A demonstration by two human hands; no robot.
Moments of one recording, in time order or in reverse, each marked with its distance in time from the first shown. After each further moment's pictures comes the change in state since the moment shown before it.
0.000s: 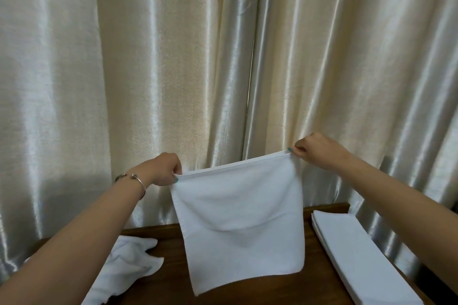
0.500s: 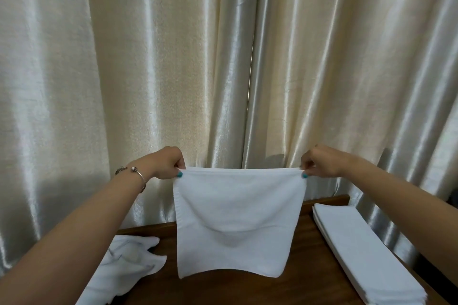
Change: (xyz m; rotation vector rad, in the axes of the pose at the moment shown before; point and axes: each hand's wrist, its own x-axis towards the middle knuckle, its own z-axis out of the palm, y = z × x) left_hand 0.011 -0.008 -0.007 -0.016 -0.041 0.127; right_hand -0.015 0.017 0.029 0.110 -0.371 -0.025
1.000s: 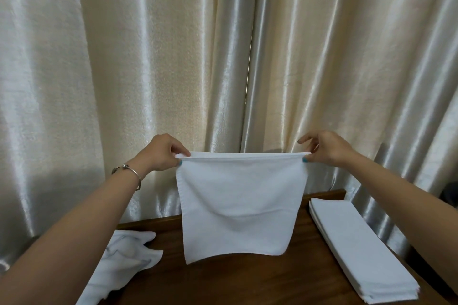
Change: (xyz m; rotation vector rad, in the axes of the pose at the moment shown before) left_hand -0.001 0.002 0.005 -0.272 0.302 0.021; right_hand -0.004 0.002 -0.003 0.432 0.281 0.298
